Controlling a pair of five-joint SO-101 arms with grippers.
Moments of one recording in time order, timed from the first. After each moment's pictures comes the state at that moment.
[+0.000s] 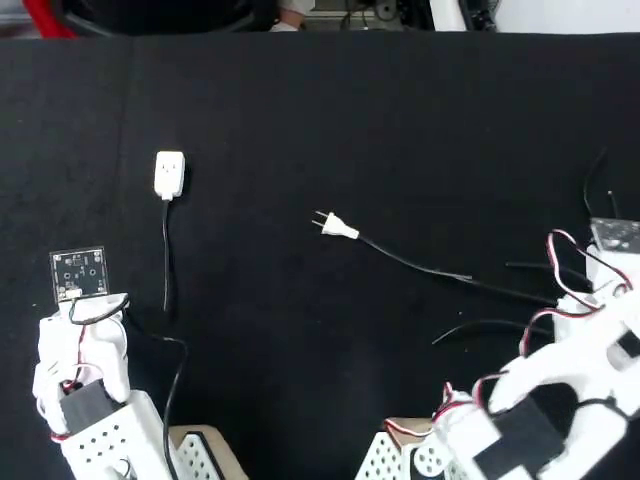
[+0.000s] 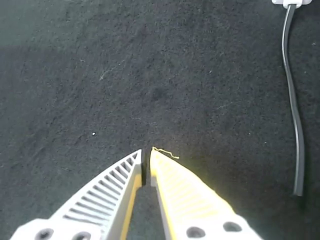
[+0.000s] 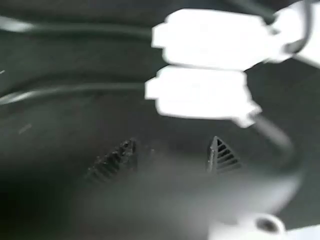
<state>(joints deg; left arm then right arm) -35.4 -104.1 96.2 57.9 -22.4 55.9 -18.9 37.7 72.0 45.9</state>
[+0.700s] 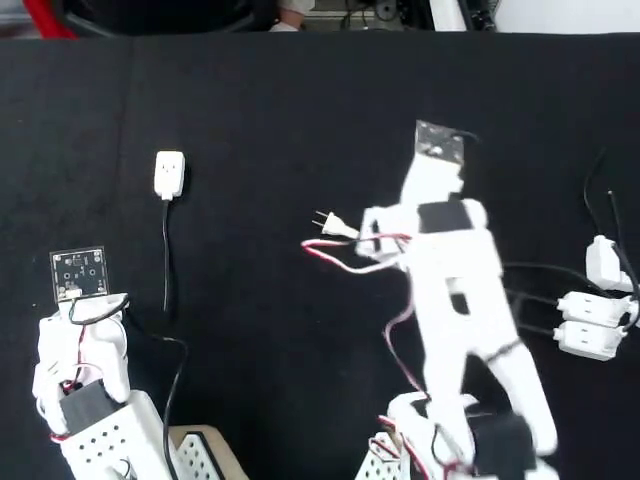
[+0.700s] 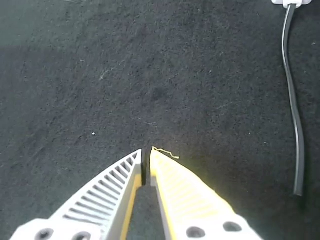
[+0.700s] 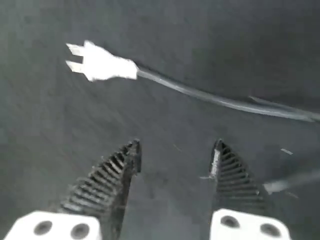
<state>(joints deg) -35.4 -104.1 96.2 57.9 -22.4 -9.1 -20.2 34.2 68.5 -27.4</state>
